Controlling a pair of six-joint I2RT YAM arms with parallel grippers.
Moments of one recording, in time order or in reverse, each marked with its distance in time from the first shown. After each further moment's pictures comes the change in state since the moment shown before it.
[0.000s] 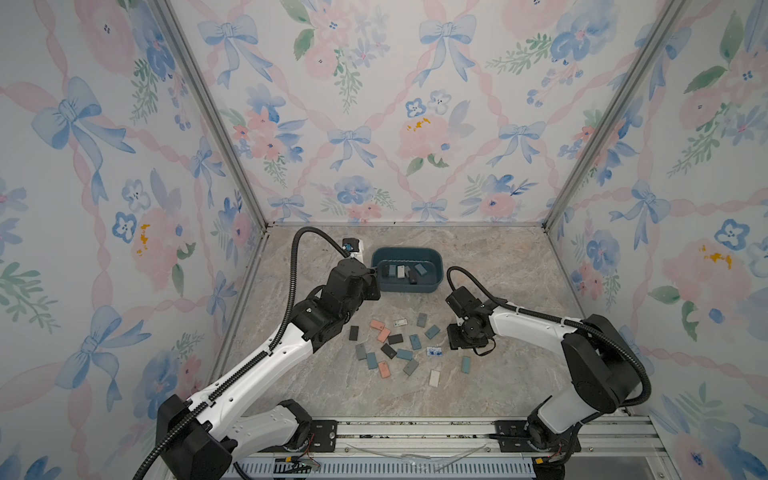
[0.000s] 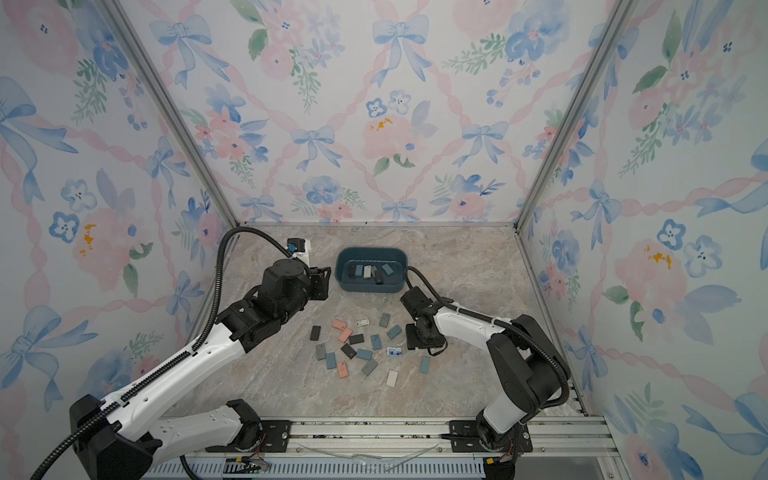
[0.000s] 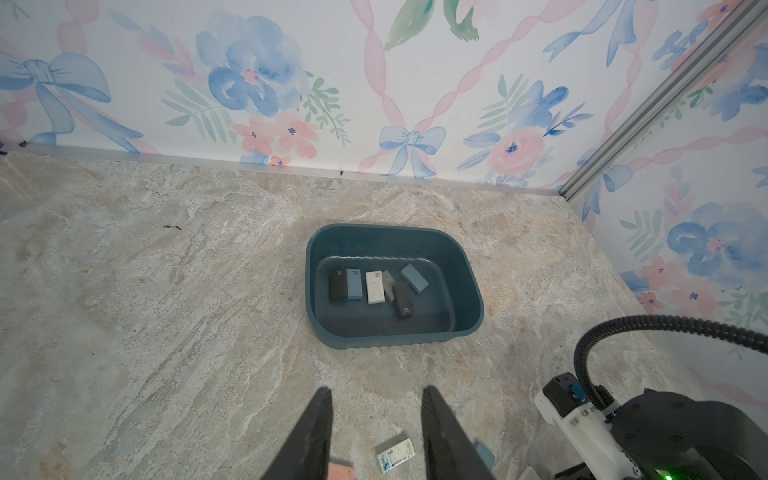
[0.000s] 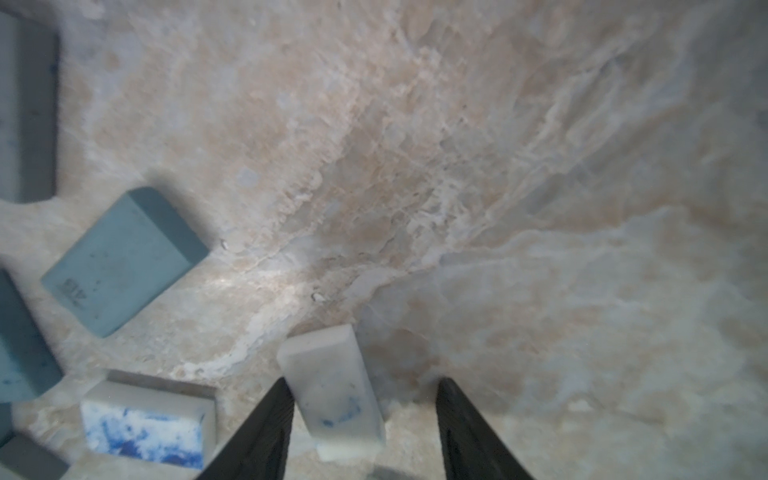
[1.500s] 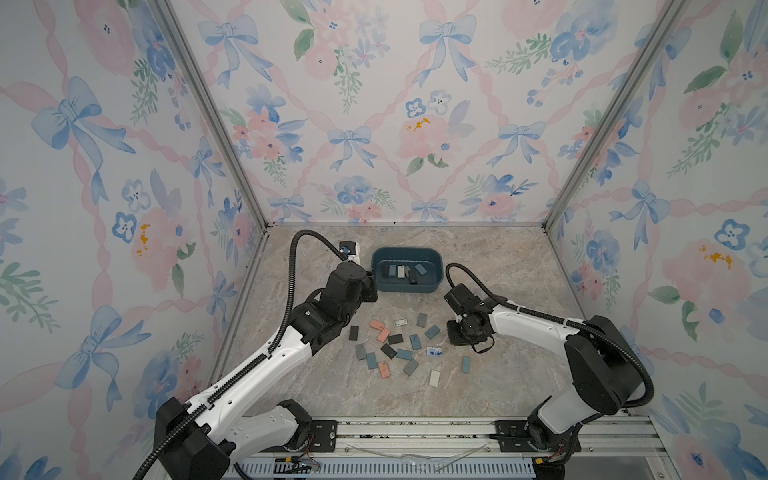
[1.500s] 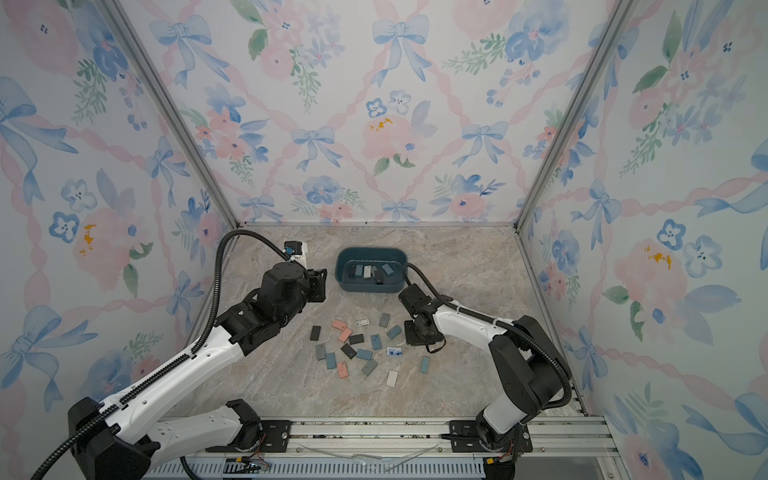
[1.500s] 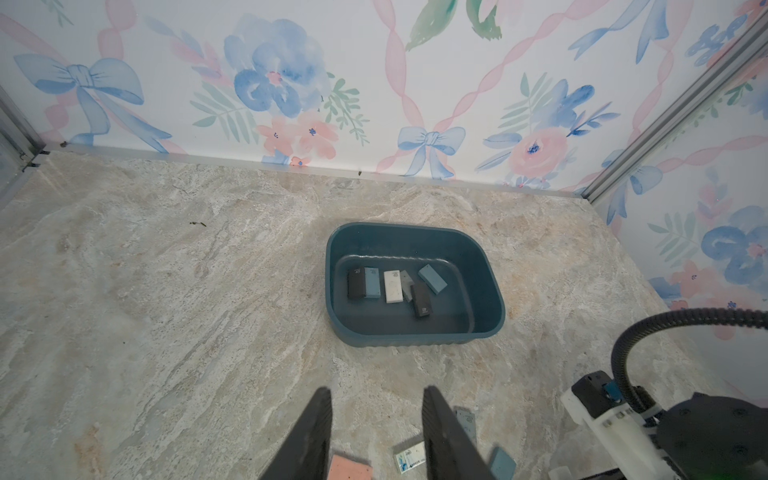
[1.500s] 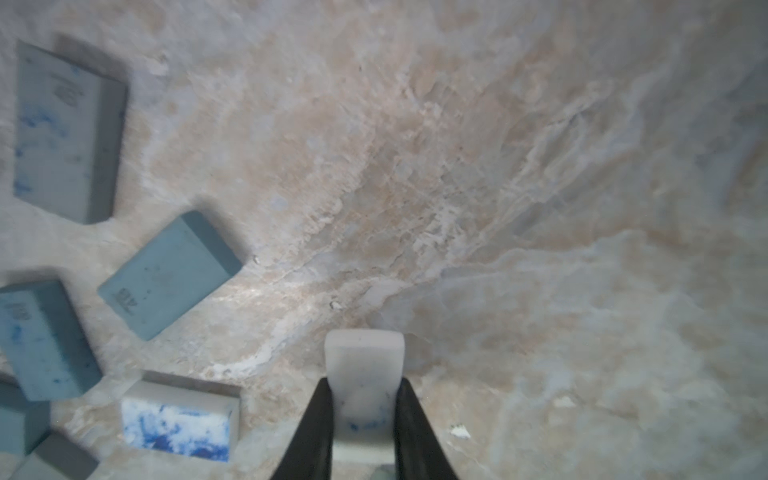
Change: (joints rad) left arm 0.000 -0.018 -0.031 0.000 -0.048 0.003; right arm 0.012 -0.019 0.051 -0.021 0.024 0.004
